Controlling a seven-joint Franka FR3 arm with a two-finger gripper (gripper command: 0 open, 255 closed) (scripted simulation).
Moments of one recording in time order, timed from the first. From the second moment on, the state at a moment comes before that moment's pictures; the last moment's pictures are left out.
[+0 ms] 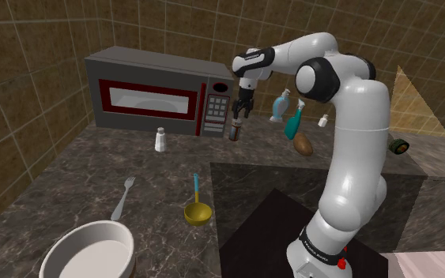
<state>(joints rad) -0.22 0.40 -0.33 -1.59 0.18 1.83 -0.50</state>
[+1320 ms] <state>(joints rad) -0.21 0.41 -0.33 -1.62 0.20 1.90 -0.51</state>
